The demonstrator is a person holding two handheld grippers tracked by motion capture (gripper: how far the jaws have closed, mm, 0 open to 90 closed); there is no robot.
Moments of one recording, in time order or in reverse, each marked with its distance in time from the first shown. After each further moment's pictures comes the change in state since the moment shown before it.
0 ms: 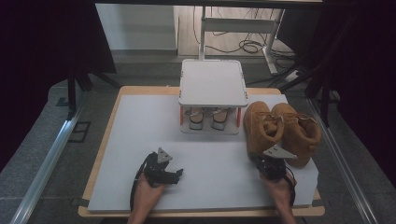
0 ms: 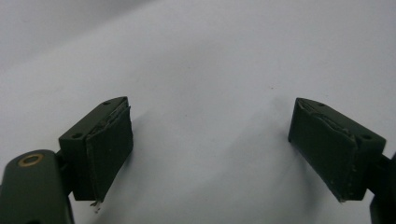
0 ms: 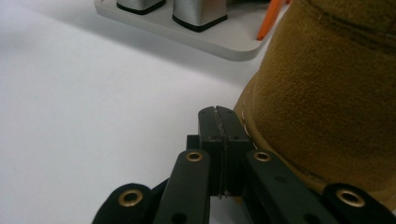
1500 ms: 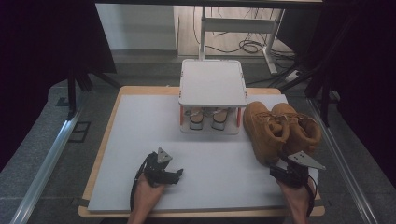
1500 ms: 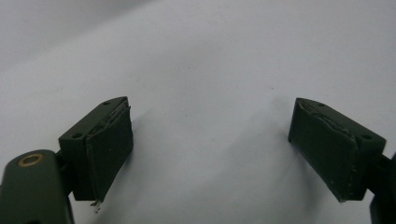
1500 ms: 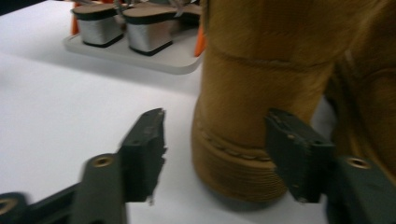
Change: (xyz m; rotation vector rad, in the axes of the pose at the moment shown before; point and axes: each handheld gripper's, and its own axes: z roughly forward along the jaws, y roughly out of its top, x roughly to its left) left arm 0.000 0.000 0.000 0.000 0.000 -0.001; right arm -0.023 -0.010 -0.052 -0.104 -0.126 0.106
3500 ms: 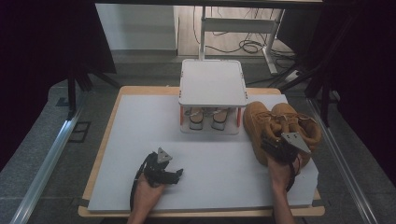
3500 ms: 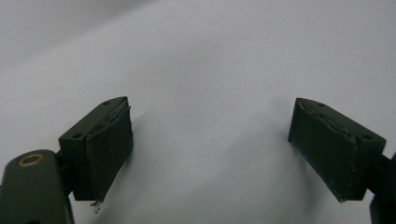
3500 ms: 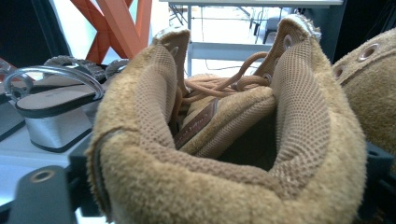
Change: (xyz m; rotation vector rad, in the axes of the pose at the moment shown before) left arm 0.000 0.000 0.000 0.001 -0.001 0.000; right arm -0.002 0.035 0.060 -0.208 -0.287 0.048
